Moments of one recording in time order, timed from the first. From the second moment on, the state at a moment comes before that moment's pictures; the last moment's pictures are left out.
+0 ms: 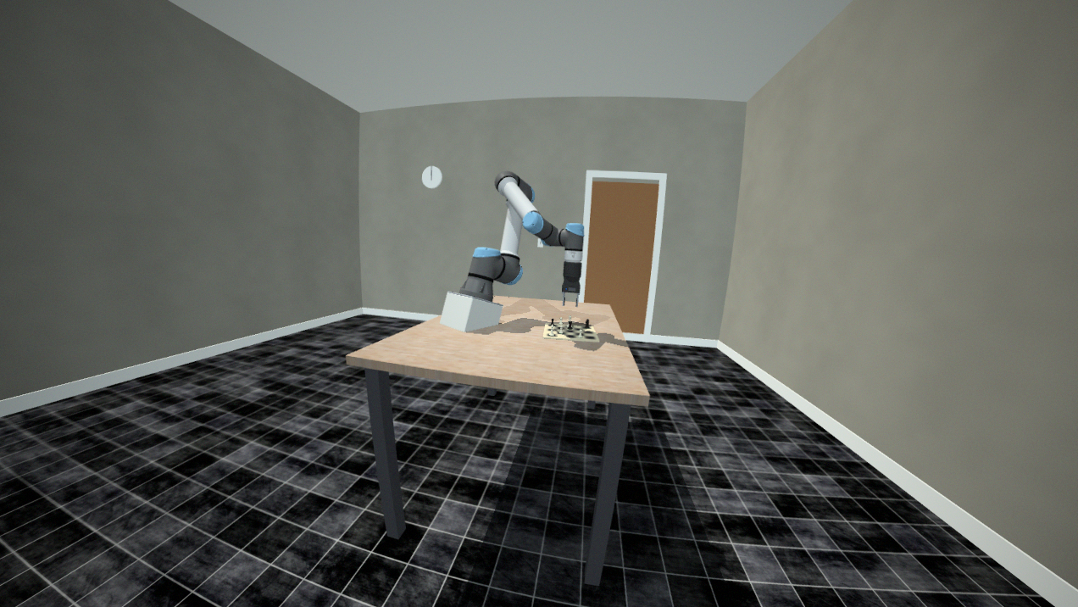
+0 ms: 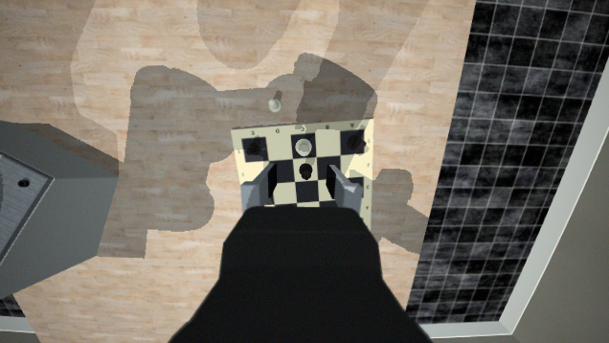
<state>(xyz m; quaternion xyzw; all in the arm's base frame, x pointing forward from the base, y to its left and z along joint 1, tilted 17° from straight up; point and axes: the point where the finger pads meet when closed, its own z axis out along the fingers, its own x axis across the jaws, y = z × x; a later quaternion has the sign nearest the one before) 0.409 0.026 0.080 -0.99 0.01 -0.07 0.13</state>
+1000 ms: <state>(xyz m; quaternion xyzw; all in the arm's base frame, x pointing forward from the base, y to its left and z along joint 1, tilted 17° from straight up) 0.370 0.106 0.083 -0.96 0.25 -0.04 0.15</state>
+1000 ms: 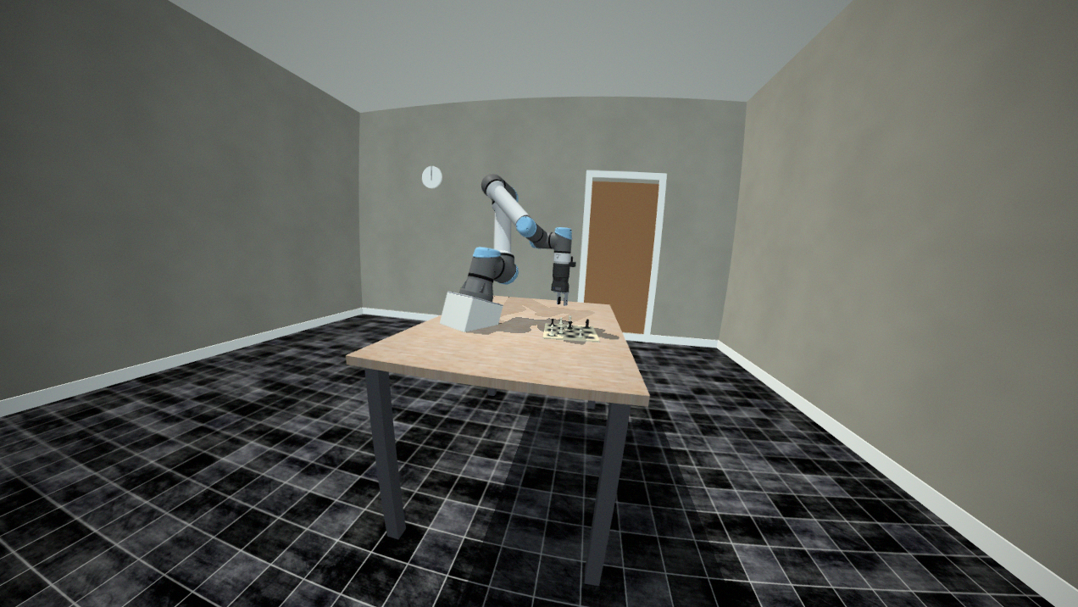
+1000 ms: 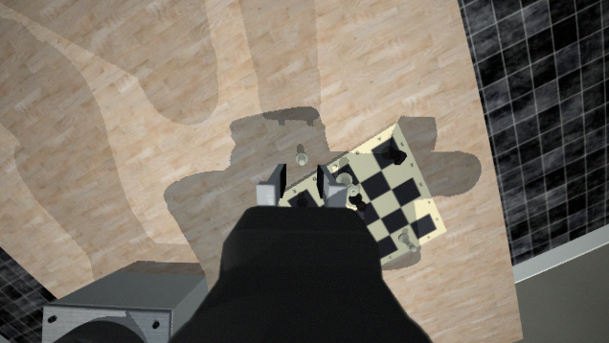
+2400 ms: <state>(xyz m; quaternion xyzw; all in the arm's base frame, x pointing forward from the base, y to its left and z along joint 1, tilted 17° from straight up) 0.370 0.107 0.081 -0.96 0.25 -0.04 0.15</state>
